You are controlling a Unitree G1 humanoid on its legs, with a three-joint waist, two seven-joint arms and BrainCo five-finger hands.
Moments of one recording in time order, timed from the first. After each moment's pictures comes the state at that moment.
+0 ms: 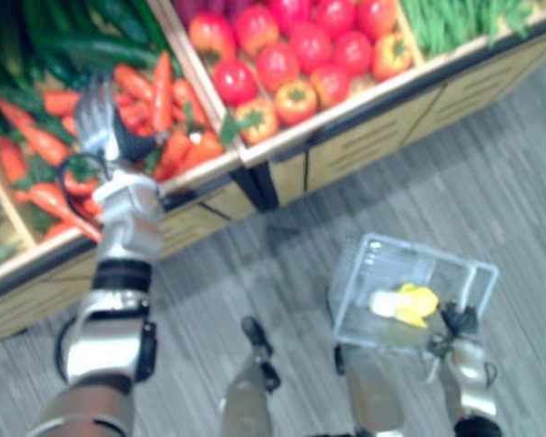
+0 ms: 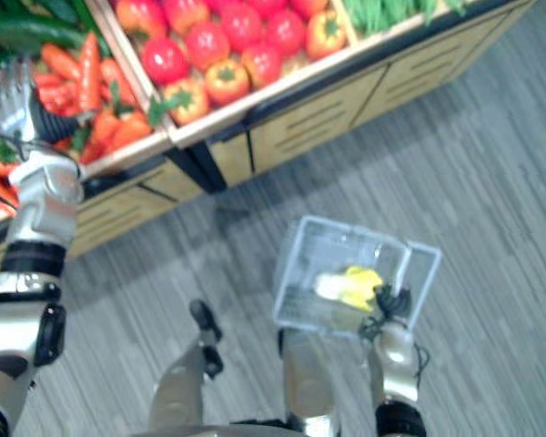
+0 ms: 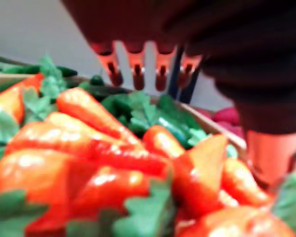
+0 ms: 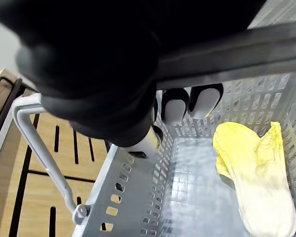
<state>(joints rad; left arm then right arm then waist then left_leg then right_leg) -0.89 0.59 0.05 0.68 0.73 0.10 0.50 -0.02 -0.11 -0.22 0.37 0.12 -0.12 -0.29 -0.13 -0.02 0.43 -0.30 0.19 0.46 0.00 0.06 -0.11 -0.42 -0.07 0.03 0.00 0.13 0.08</state>
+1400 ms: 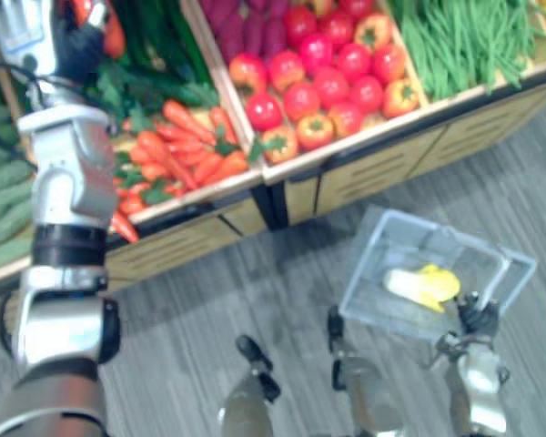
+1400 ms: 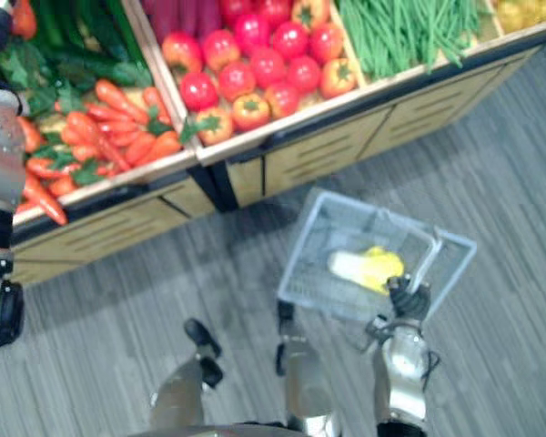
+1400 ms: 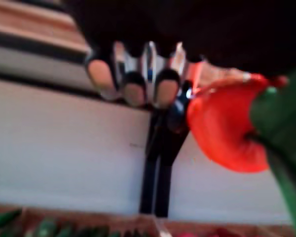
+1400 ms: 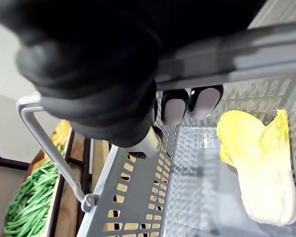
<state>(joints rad) -0.89 0.76 0.01 0.35 0.84 0.11 0.46 0.11 -0.06 -0.27 0.22 0.18 -0.18 -0.29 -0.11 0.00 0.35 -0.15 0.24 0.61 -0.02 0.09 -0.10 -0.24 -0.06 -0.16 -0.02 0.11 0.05</state>
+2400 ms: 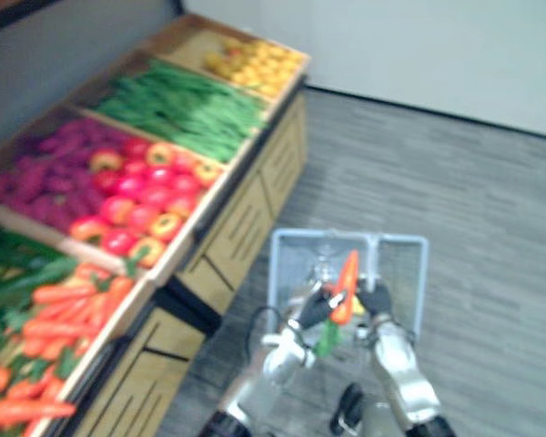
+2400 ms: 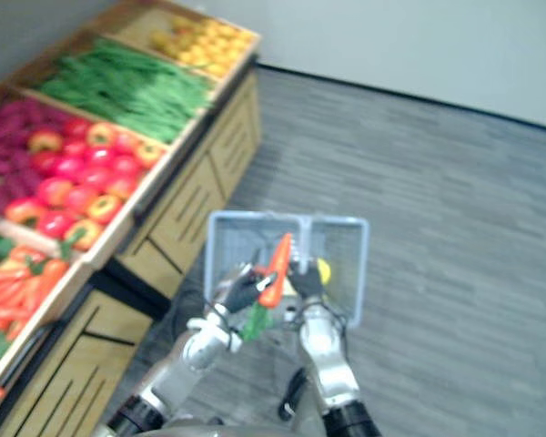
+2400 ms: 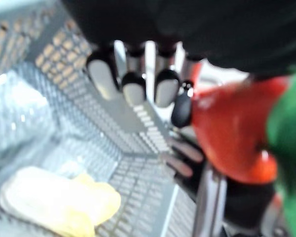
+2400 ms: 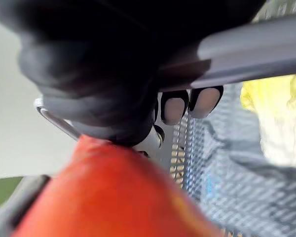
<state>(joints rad) -0.07 0.08 -0.49 0.31 0.61 -0.20 0.27 0.00 -0.02 0.27 0.17 0.08 -0.06 -0.23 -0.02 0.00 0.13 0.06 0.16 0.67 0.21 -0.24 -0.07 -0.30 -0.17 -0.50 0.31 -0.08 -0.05</state>
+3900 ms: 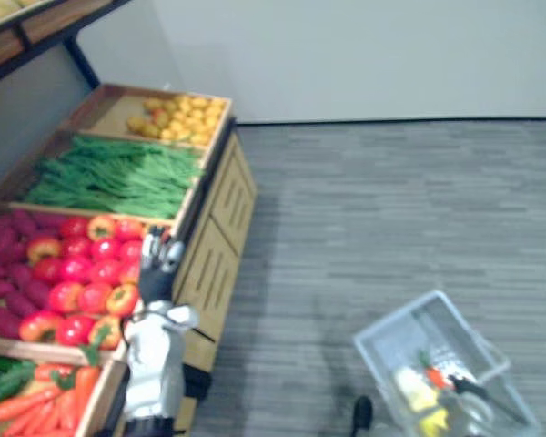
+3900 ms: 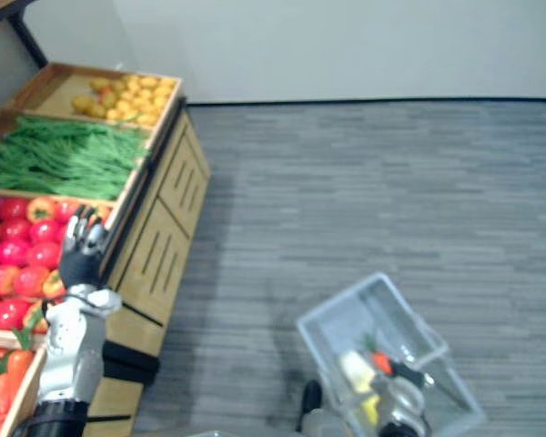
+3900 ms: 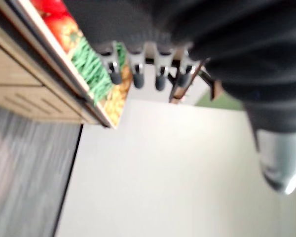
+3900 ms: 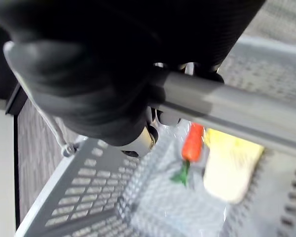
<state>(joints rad) 0.02 0.24 0.17 0.14 -0.59 -0.25 0.00 -0.04 -0.13 -0.59 0.93 0.13 -0.02 -0.25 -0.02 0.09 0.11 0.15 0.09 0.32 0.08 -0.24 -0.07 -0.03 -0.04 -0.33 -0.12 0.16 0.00</state>
